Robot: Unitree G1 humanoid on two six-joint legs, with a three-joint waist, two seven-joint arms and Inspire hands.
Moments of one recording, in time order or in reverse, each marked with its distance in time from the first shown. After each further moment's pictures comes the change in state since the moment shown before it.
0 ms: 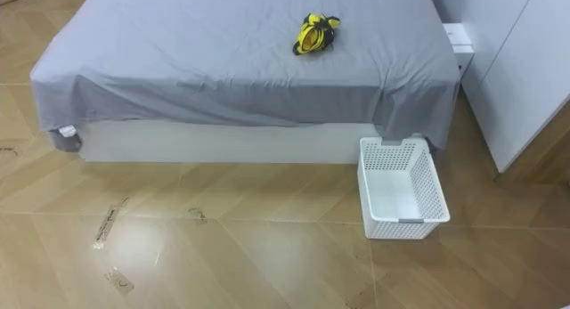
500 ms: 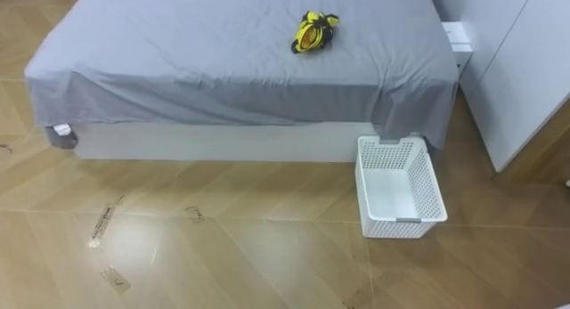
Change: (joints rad) left arm -0.006 0.003 0.002 0.012 -0.002 0.016 -0.043; right arm -0.002 -0.001 -0.003 -0.003 -0.001 0.022 0.011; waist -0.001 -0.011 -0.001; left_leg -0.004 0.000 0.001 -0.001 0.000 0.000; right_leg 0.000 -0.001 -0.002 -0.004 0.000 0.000
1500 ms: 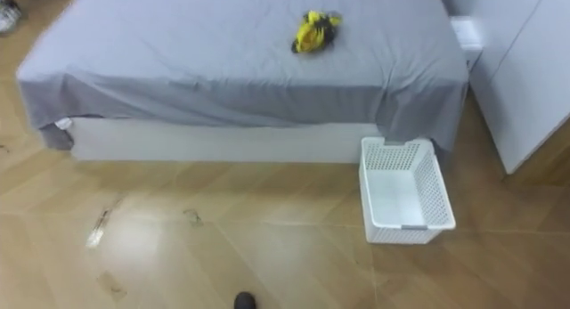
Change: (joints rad) left arm 0.048 -0.007 0.054 -0.002 -0.194 0.005 -0.038; right arm 0.005 -0.012 -0.005 -0.019 -0.042 0.044 -0.032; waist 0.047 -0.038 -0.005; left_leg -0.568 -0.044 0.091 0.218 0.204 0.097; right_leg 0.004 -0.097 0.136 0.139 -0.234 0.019
